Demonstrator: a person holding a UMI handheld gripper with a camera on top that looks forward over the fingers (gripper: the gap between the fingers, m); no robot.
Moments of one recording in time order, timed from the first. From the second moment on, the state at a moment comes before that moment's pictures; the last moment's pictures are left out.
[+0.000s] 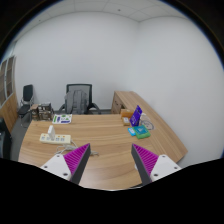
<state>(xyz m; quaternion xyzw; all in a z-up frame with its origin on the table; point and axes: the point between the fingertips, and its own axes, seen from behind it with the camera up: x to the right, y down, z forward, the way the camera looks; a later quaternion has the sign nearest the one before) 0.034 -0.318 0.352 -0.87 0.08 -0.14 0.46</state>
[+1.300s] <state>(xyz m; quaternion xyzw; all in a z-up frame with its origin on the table) -0.282 0.020 0.062 -0.87 0.00 -0.04 0.49</state>
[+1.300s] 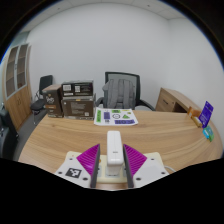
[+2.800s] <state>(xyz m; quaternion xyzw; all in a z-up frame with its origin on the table) -0.016 0.001 0.011 -0.91 0.11 0.07 0.40</state>
